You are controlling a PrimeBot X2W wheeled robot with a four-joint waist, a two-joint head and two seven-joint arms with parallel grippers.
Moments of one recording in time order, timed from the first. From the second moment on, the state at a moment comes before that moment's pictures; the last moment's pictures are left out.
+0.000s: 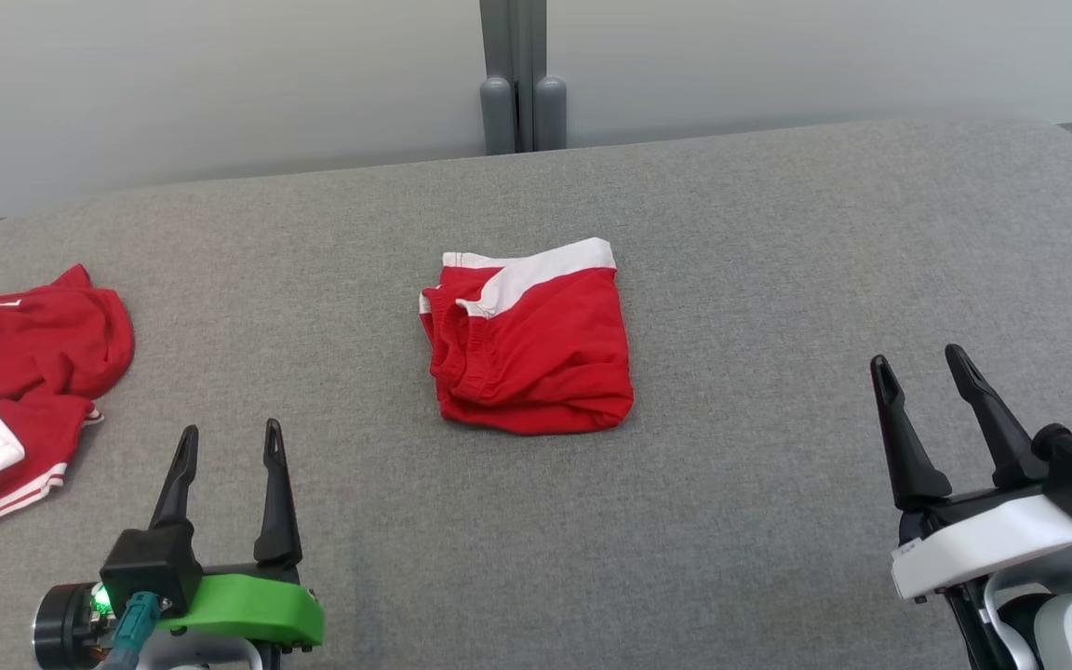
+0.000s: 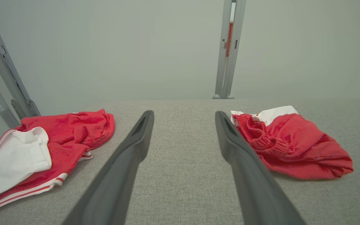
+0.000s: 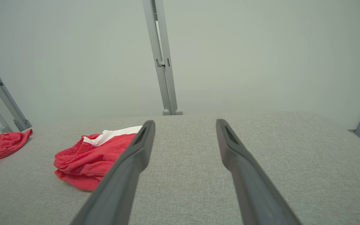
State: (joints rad) left arm -0.03 0.27 -0.31 0.08 -0.38 0.25 -0.24; right arm 0.02 -0.17 0.02 -0.13 0.28 0.13 -0.05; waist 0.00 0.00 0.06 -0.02
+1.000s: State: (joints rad) left arm -0.24 0.22 -0.35 0.03 -0.34 0.21 -0.26; right arm -0.18 -0.23 0.08 0.00 0.31 0.13 -0.01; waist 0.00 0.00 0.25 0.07
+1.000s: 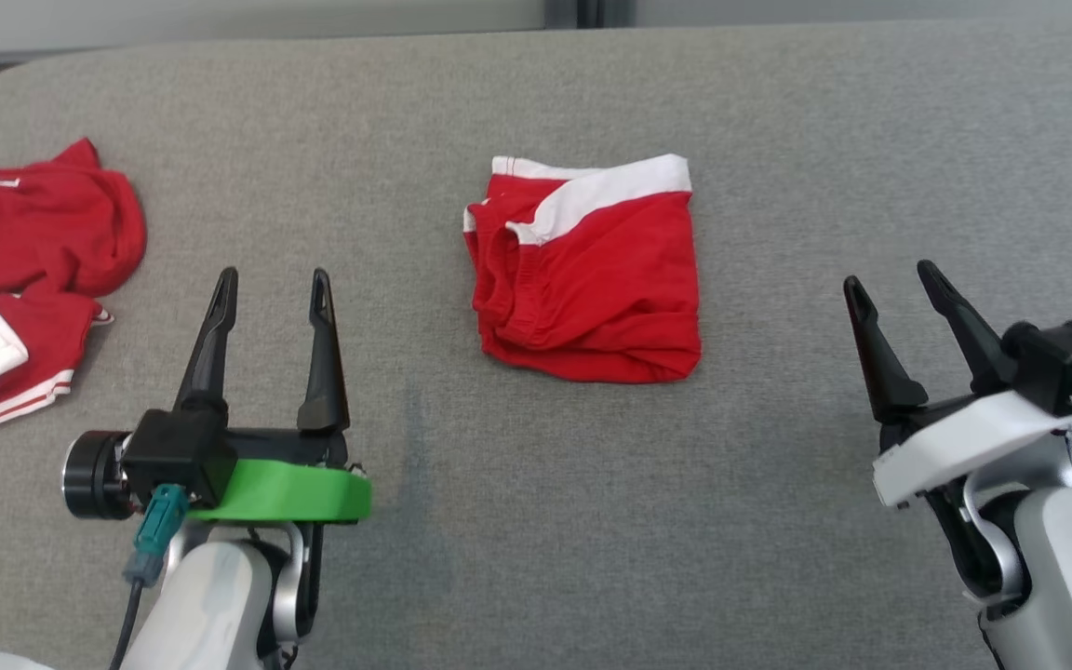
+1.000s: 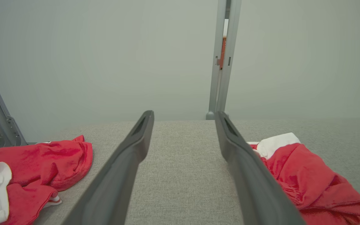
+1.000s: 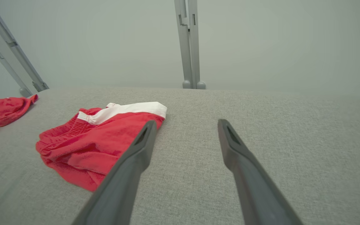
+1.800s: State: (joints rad) left arm -0.30 0.14 -0.25 0.03 -0.25 0.13 -0.26; right arm -0.49 -0.19 0.30 0.43 0.44 0.13 0.00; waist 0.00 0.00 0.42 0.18
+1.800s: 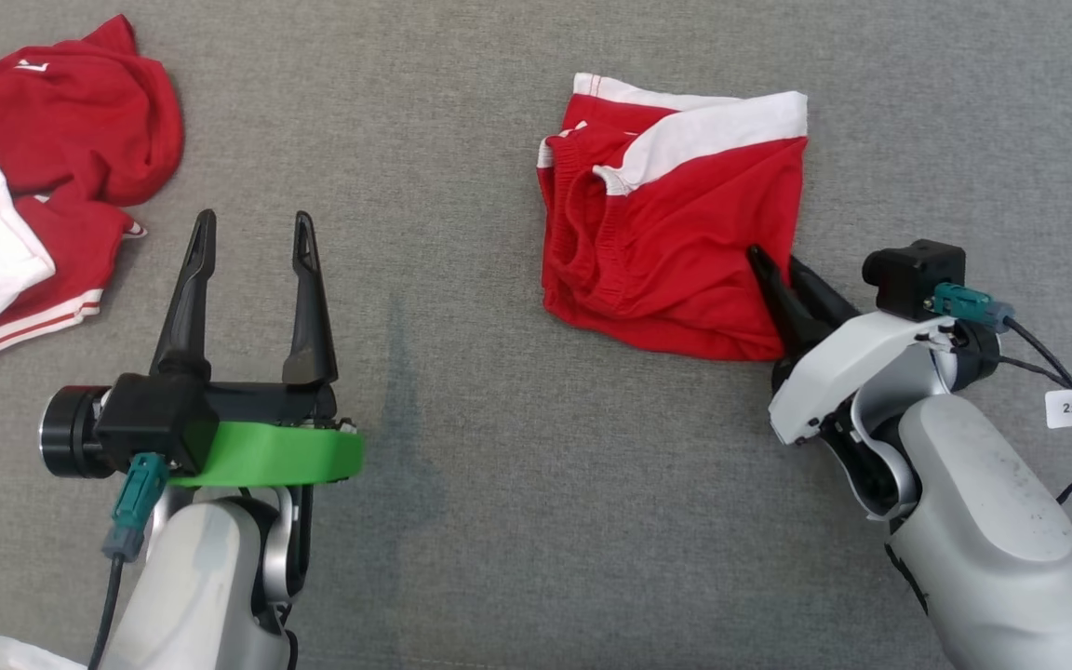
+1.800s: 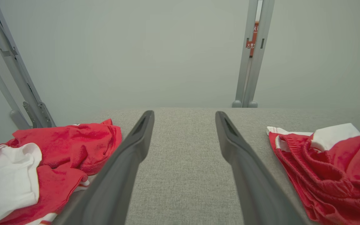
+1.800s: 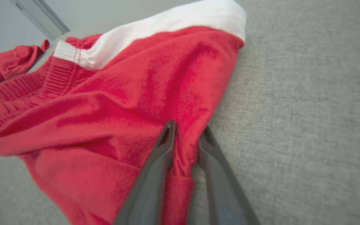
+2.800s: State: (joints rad) left arm -0.45 0.20 -0.39 -0.11 -0.12 0.04 -0.17; right arm -0.70 -0.68 0.31 0.65 0.59 0.13 -0.12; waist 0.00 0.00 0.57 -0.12
